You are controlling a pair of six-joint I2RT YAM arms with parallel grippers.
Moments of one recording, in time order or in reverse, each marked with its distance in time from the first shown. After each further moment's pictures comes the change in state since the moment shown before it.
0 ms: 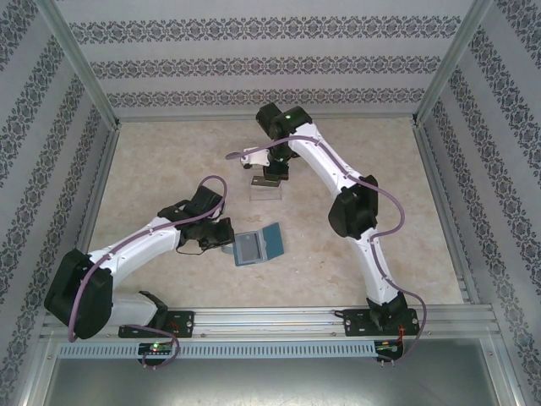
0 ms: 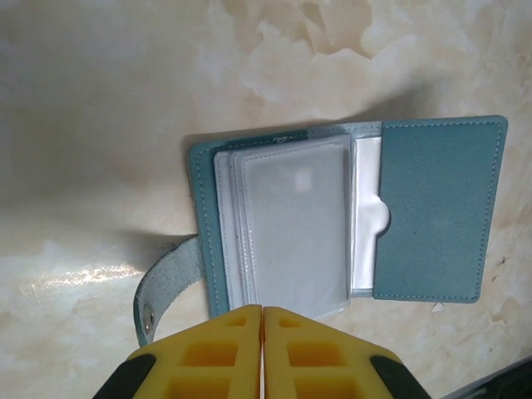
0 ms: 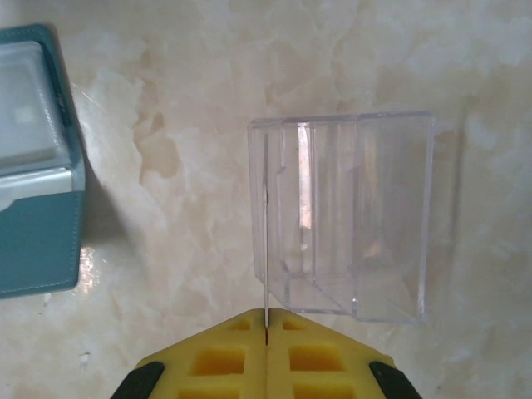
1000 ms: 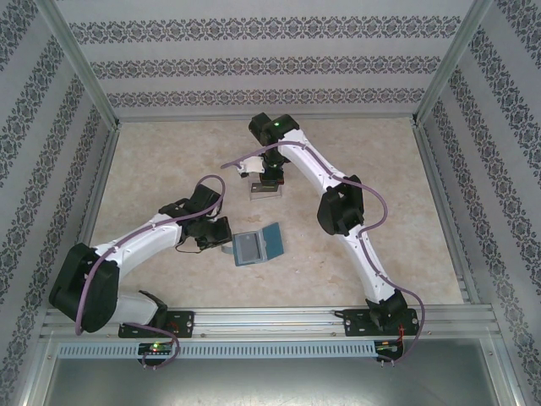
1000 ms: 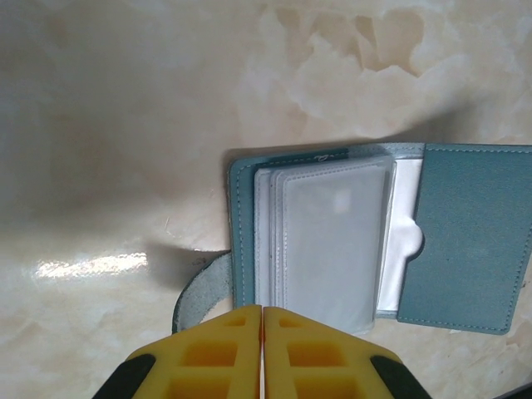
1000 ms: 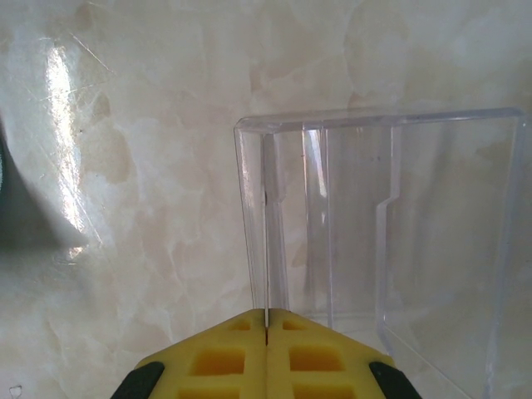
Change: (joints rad) left arm 0.039 0.049 0.000 0.000 0.005 -0.005; right arm 0.013 0.147 0.087 0.001 0.044 -0.042
